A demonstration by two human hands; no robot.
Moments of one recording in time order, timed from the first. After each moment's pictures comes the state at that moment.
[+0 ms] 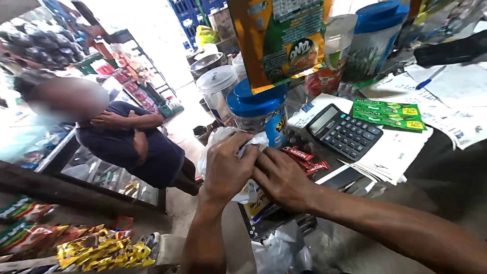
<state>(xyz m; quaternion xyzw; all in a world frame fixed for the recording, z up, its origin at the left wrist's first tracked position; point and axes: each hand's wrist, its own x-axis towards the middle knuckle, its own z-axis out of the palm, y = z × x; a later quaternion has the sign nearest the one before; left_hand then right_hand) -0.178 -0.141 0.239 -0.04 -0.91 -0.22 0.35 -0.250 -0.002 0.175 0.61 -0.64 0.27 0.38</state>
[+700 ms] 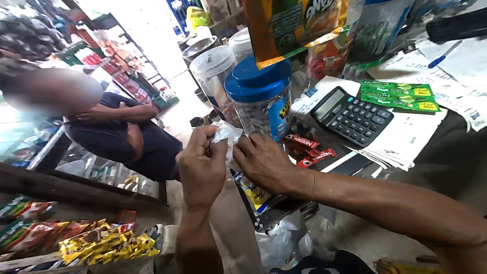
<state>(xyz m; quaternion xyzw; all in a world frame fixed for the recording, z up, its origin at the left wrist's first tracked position) -0.147 -0.165 0.227 0.04 -0.86 -0.28 0.43 -0.244 -0.040 0.188 0.60 -0.71 0.21 0.31</state>
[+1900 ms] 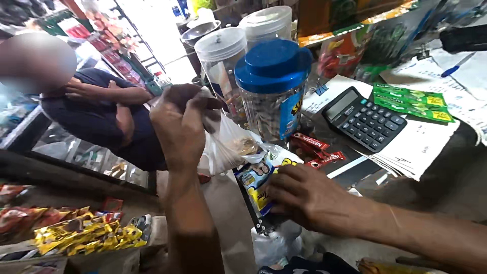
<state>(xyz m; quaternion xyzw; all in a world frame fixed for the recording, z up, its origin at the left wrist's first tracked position) -0.186 -0.212 0.251 0.00 -0.76 -0.45 0.47 -0.242 0.033 0.155 0.69 -0.67 0.22 0.16</state>
